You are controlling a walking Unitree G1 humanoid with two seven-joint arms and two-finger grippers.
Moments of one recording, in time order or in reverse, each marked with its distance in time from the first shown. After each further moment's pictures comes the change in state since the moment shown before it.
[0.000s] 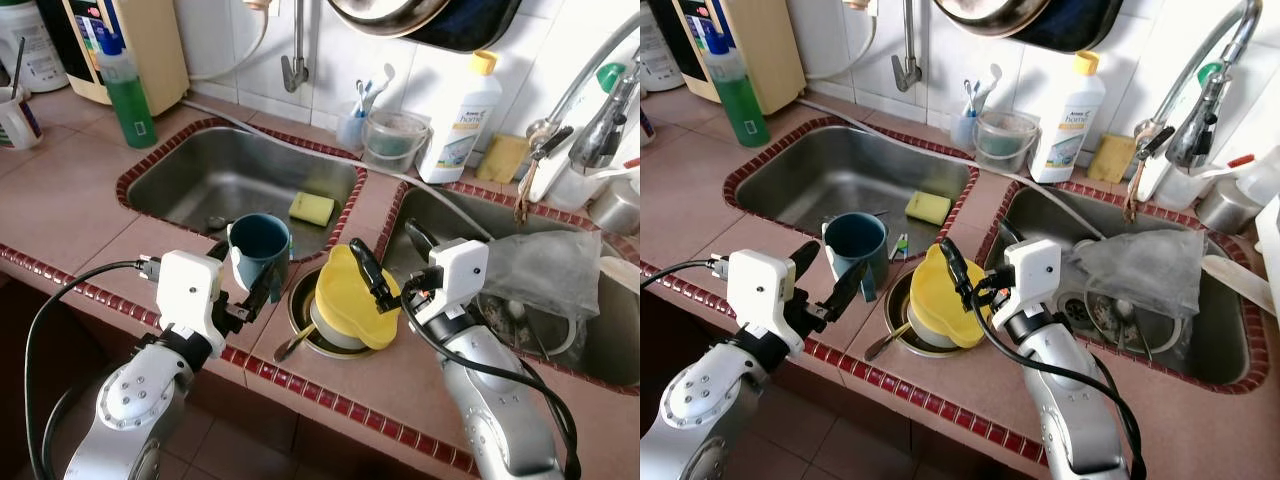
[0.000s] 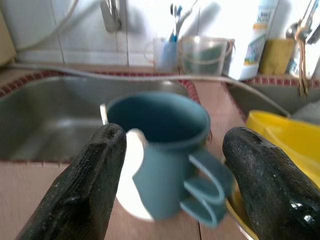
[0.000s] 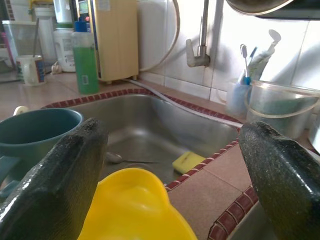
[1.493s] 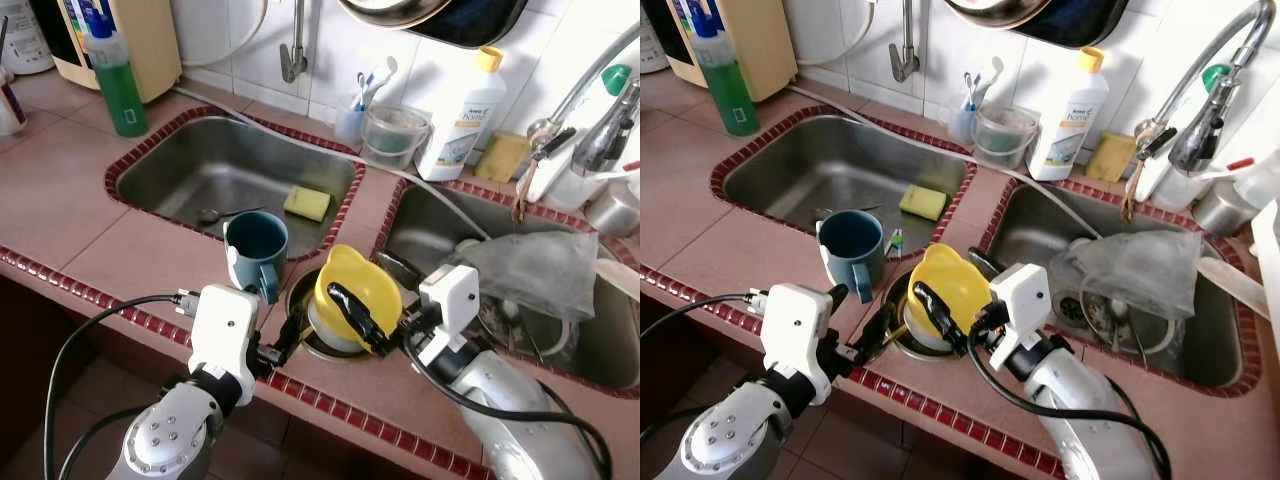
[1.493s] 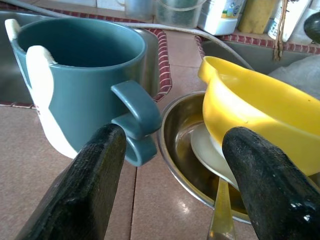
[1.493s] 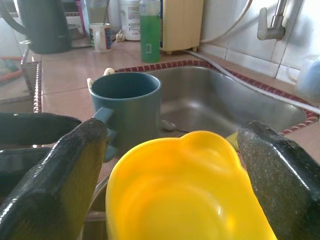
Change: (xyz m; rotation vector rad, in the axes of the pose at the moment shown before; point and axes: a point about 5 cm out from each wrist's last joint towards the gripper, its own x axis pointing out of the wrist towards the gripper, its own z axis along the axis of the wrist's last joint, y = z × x) left arm -0.015 -0.044 -0.004 -0.073 0.147 -0.034; right arm -0.034 0.019 0.012 0.034 0.103 0.279
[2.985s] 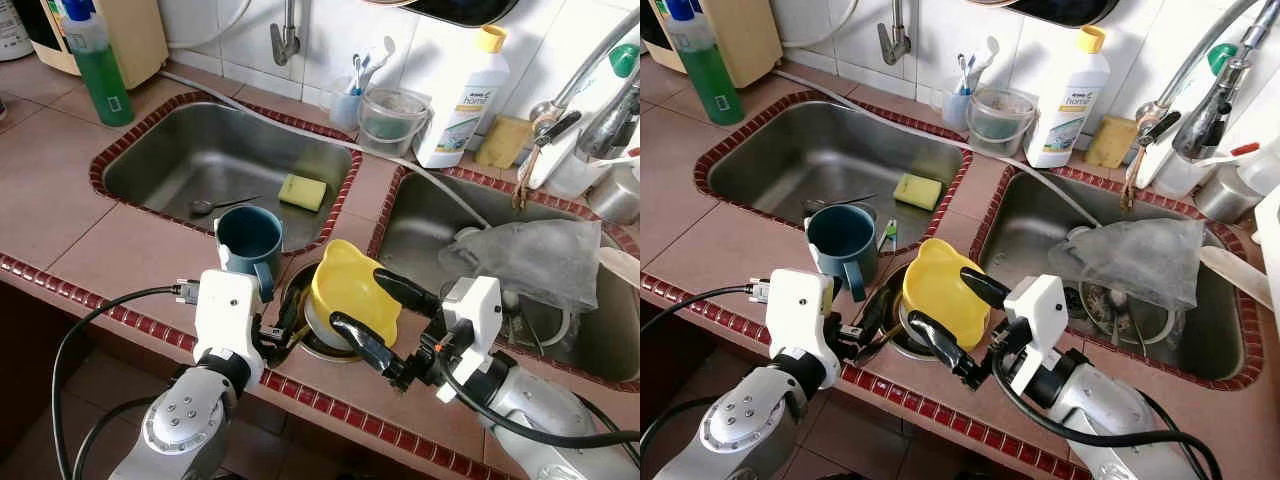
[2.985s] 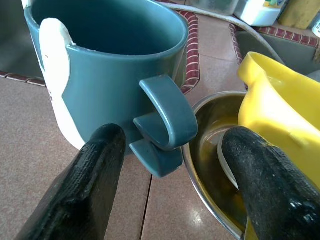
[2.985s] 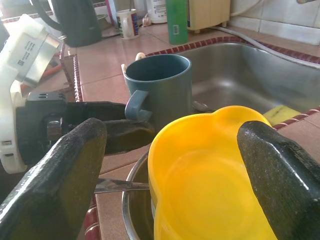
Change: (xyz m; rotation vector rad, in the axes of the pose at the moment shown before) left arm 0.011 -0.003 0.008 -0.071 0.033 0.126; right arm -0.019 0.010 0.013 0.093 0.049 0.103
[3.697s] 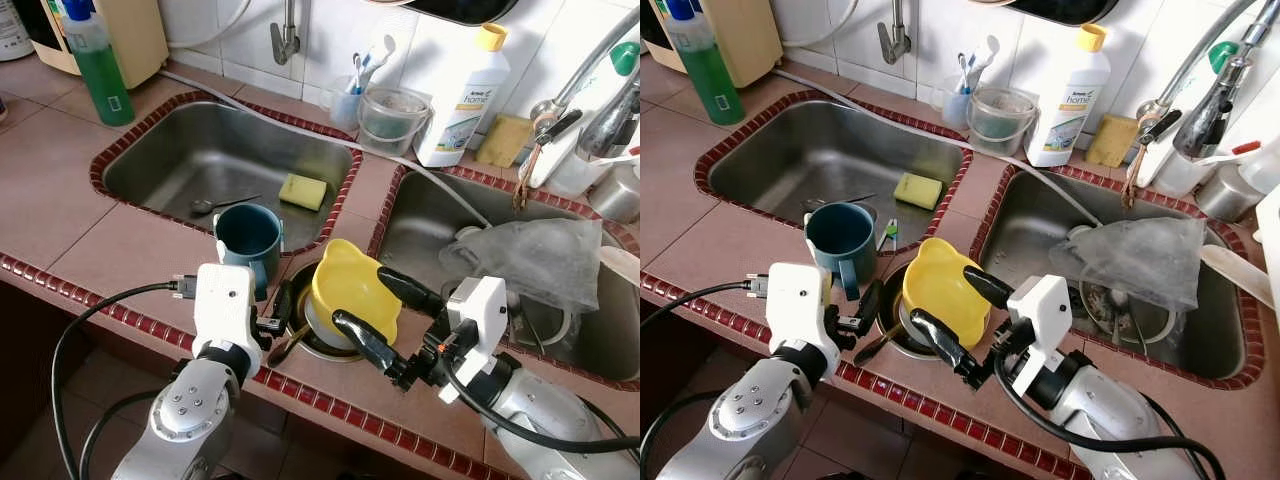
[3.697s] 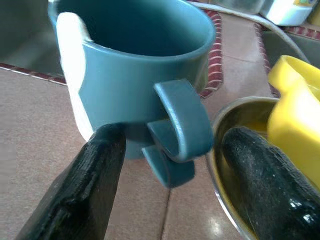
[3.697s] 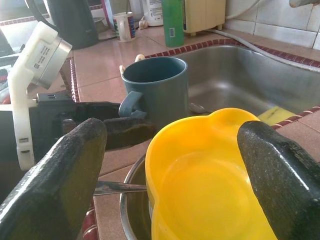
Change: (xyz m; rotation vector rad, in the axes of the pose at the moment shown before) left arm 0.007 0.006 0.002 0.003 0.003 0.102; right arm -0.001 0.001 0.003 -0.006 -0.009 -0.008
